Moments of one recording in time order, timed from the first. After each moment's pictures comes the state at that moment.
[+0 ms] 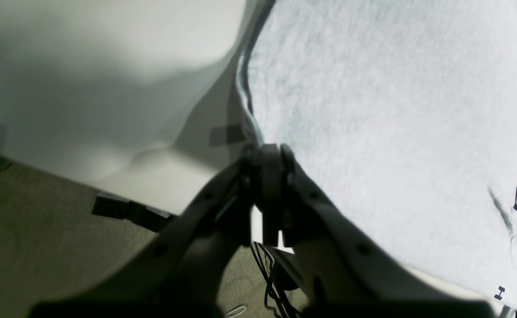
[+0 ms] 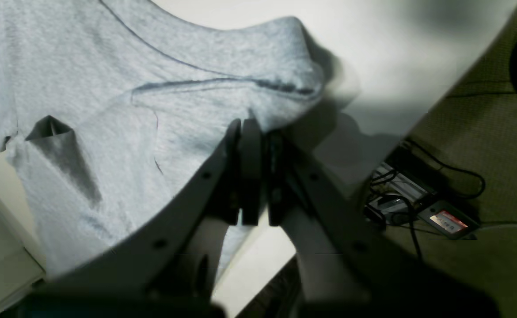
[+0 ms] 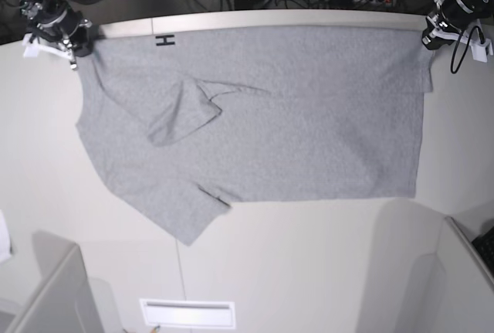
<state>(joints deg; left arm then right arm) 37.6 -16.8 -44.0 101.1 -58.2 -5.8 58.2 -28.5 6.4 34.5 98.9 56.9 -20.1 -50.3</state>
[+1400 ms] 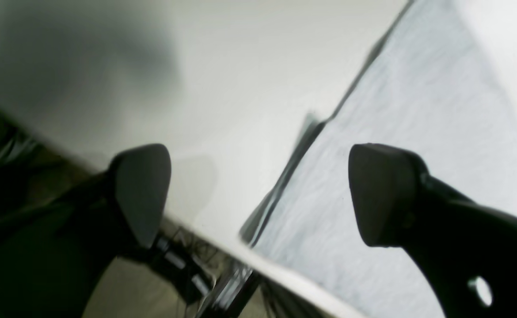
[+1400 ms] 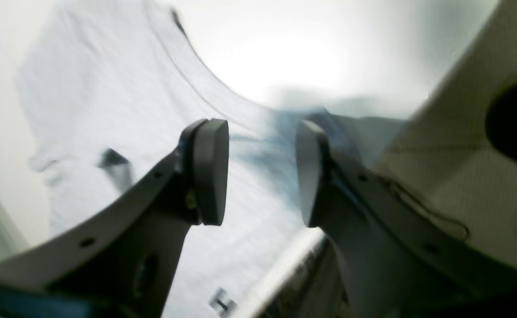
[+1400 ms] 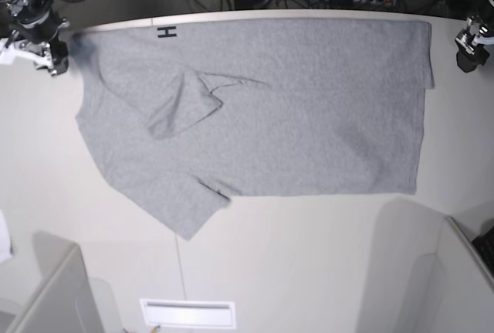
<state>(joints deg) 34.7 -17.9 -57.9 102.2 -58.2 -5.8 58.5 -28.7 7.6 38.4 108.8 56.5 -20.1 -48.6</state>
